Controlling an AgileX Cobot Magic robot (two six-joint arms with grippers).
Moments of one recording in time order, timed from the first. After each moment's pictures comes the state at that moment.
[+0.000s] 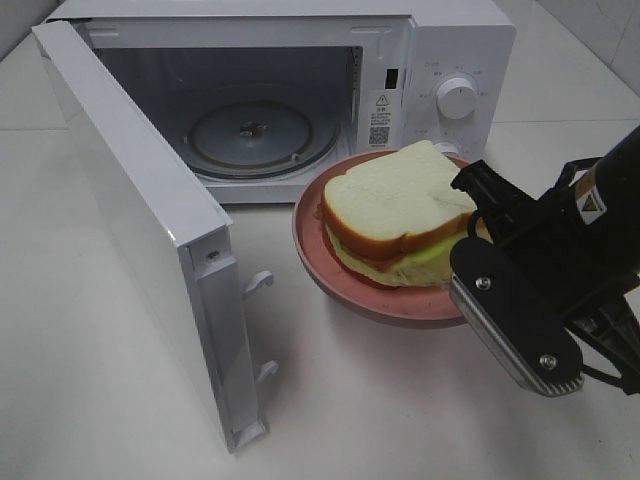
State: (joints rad) left arm 0.07 0.00 -0.50 -0.05 1.04 0.02; right arm 0.61 1.33 -0.72 -0.07 0.60 -1.48
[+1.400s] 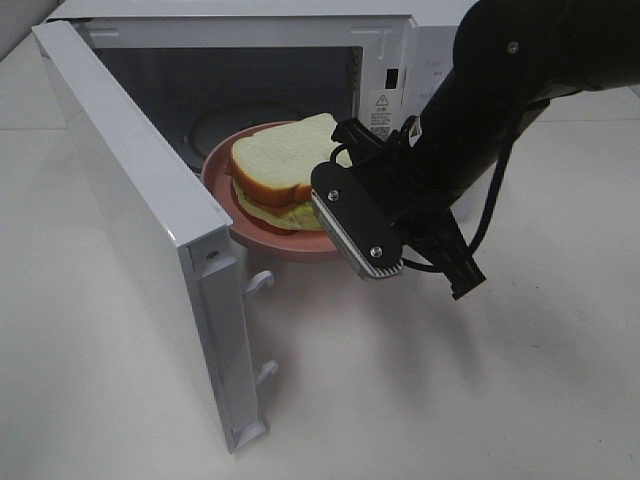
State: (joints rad) left arm 0.07 0.00 -0.50 -0.05 1.04 0.02; right arm 0.61 1.74 -1.10 0.11 0.55 -1.66
